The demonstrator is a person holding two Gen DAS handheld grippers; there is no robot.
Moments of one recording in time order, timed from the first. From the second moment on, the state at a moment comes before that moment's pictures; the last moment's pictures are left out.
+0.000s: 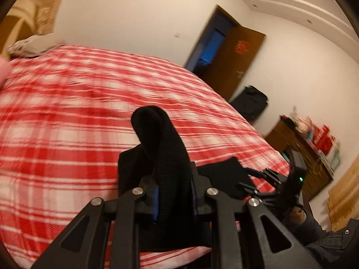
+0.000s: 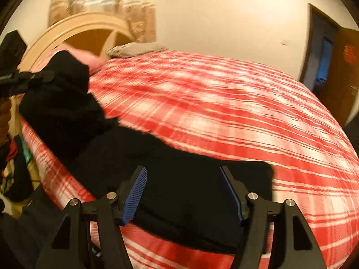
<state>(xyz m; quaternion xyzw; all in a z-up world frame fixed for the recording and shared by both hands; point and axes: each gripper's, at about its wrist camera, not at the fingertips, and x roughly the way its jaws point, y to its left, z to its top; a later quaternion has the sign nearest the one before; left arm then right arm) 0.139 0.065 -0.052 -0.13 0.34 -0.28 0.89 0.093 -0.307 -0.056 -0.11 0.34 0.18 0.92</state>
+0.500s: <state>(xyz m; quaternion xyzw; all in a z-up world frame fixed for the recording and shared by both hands) 0.173 -0.070 -0.032 -0.08 0.38 -0.33 0.86 0.089 -0.410 -0.062 -0.05 0.35 0.09 0.93</state>
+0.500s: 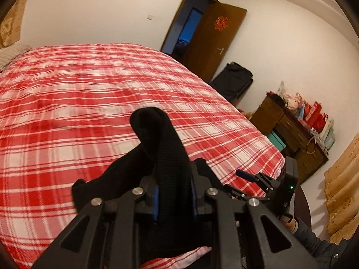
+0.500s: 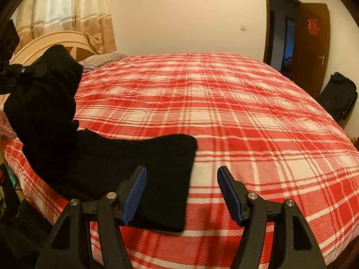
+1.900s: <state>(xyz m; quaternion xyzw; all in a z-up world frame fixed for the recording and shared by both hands) 0.185 -0.057 -0.126 0.01 0.40 -0.19 0.90 0.108 -0.424 -0.040 0.10 0.34 0.11 0.93</state>
